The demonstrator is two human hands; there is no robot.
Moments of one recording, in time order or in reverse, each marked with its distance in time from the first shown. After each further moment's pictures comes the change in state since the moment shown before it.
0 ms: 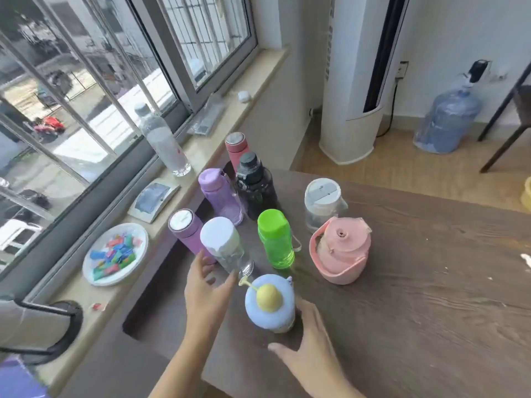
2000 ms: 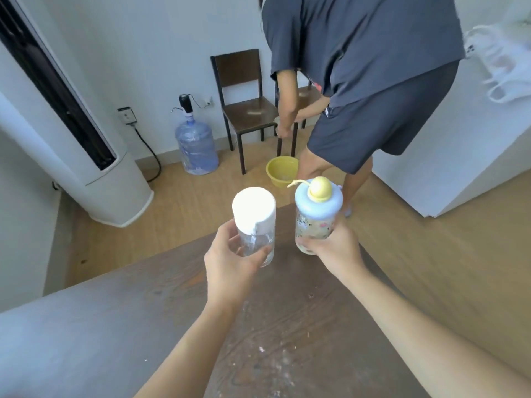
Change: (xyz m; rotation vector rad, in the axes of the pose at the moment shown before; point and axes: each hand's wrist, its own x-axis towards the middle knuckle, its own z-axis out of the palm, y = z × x) left_hand -0.255 0.275 0.534 -0.187 -0.872 0.439; right_hand -0.029 0.227 -0.591 0.043 0.999 0.392
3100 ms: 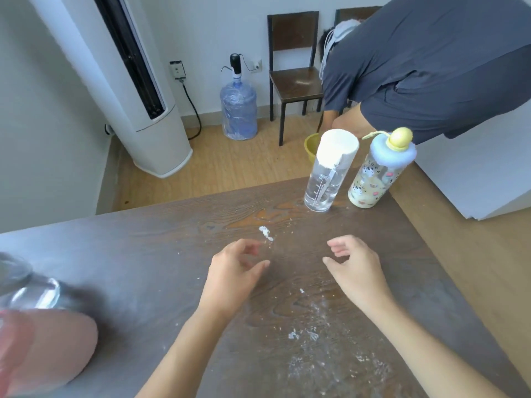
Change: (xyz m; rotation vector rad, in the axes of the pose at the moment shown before) left_hand -0.079 -0.072 -0.098 0.364 -0.146 -0.106; right_hand -0.115 0.024 0.044 -0.359 -0.173 -0.098
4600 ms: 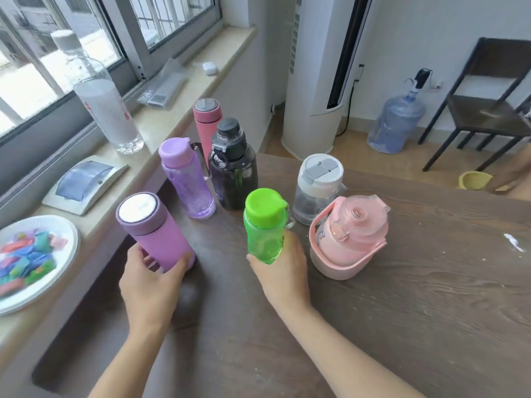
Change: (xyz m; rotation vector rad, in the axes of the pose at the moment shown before) left_hand -0.287 -0.351 -0.362 -0.232 1.023 -0.458; right_hand -0.305 -0.343 0.384 0.207 -0.256 -0.347
